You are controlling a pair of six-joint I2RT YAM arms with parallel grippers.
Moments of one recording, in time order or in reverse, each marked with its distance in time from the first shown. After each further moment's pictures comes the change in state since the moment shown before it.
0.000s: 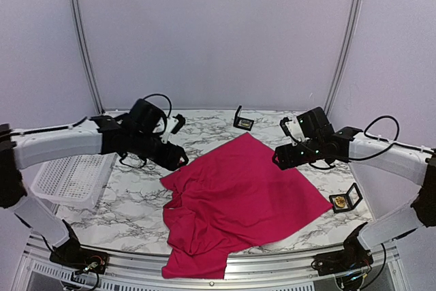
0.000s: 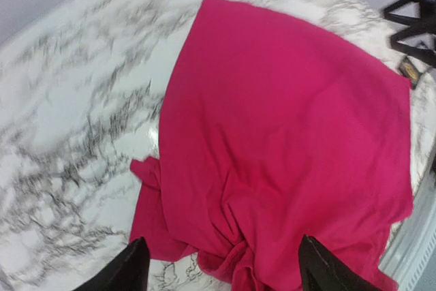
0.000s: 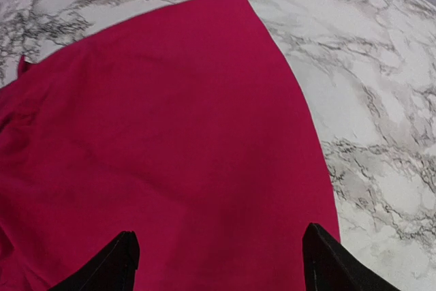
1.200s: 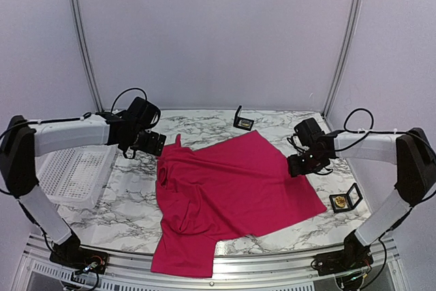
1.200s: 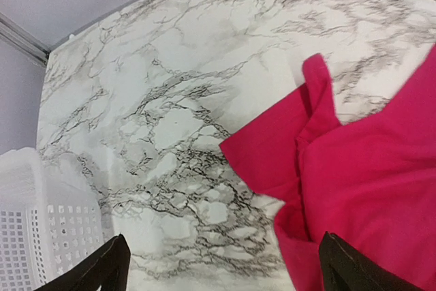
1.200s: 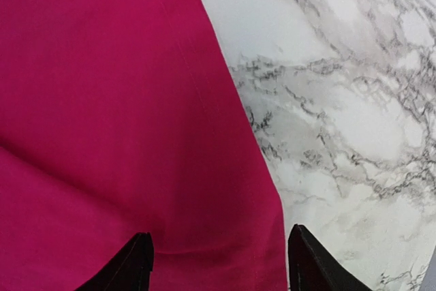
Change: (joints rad) left arm 0.184 0.282 0.058 0.027 -0.512 -0.028; right arm -0.142 0.245 -0.062 -0.031 0.182 0.046
